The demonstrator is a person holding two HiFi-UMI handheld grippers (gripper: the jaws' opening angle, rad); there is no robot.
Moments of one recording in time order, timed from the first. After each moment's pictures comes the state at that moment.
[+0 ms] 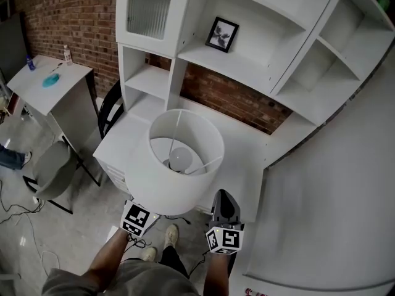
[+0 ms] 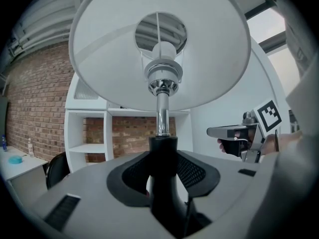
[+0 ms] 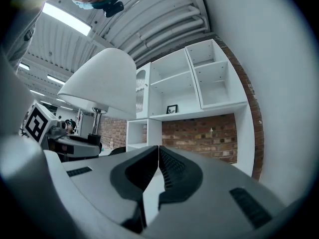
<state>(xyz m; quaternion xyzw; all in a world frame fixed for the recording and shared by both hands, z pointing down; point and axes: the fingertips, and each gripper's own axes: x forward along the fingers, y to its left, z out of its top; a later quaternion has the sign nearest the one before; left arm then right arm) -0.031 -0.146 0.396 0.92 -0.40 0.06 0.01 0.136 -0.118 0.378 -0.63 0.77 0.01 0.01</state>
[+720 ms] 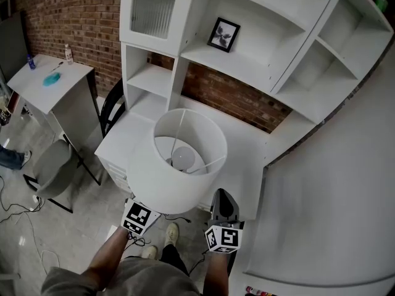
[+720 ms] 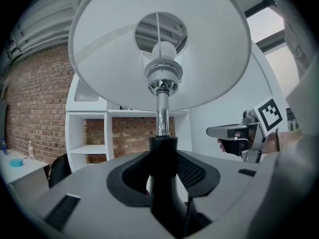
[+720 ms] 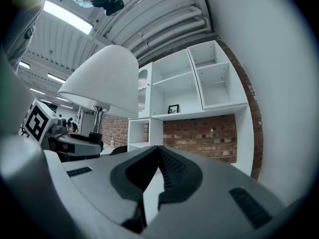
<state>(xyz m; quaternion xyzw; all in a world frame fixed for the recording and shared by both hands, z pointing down) -0.042 -0.135 0.393 0.92 -0.39 0.06 0.00 0.121 -0.106 0.377 -0.63 0.77 0.02 0.01</state>
